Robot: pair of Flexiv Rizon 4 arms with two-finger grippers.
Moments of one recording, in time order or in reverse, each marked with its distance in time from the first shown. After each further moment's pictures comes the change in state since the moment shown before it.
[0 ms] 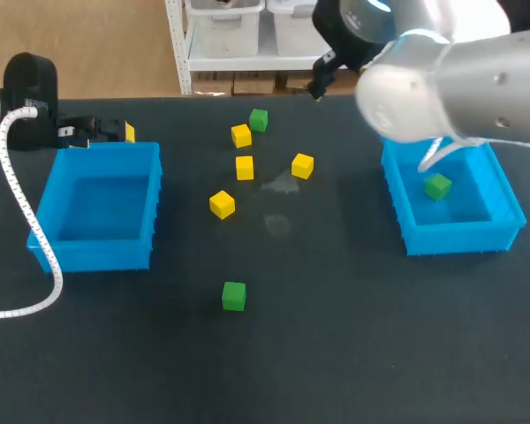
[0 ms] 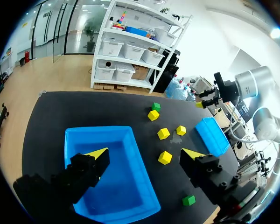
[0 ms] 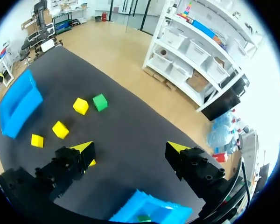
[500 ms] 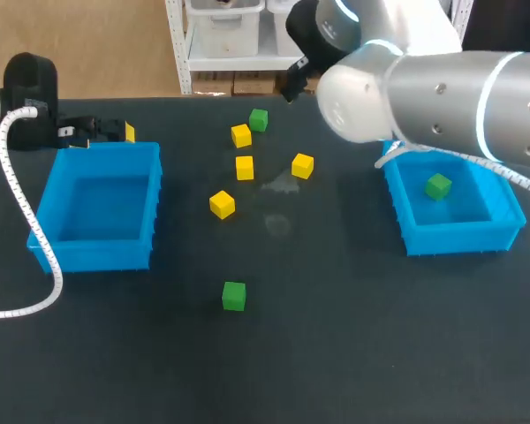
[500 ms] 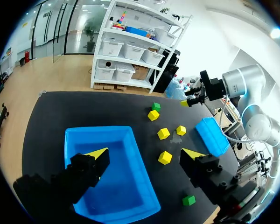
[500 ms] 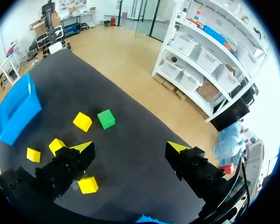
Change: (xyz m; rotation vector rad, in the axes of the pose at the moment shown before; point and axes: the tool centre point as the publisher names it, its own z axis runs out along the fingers) left arm 0.000 0.000 0.000 0.000 0.000 0.000; right arm -0.032 0.018 0.053 -0.069 -0.055 -0.054
